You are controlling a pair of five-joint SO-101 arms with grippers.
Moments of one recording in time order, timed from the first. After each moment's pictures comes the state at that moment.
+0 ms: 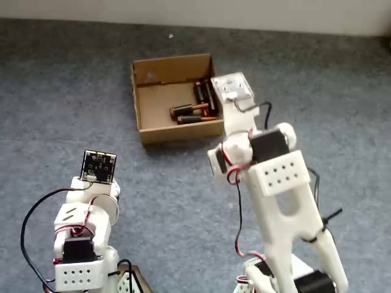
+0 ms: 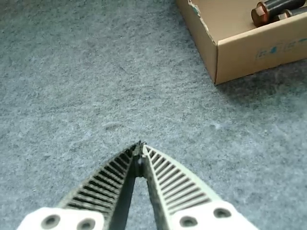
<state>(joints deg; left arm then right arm) -11.2 -103.3 96.0 54.2 -9.6 -26.5 -29.2 17.8 89.9 -0.4</state>
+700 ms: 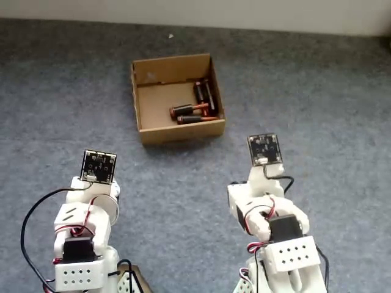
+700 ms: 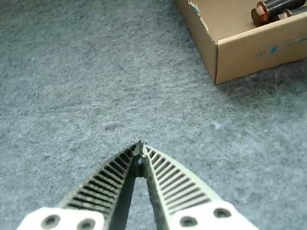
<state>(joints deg) -11.2 -103.3 96.0 54.2 -9.6 -17.6 -71.4 75.1 55.7 -0.4</state>
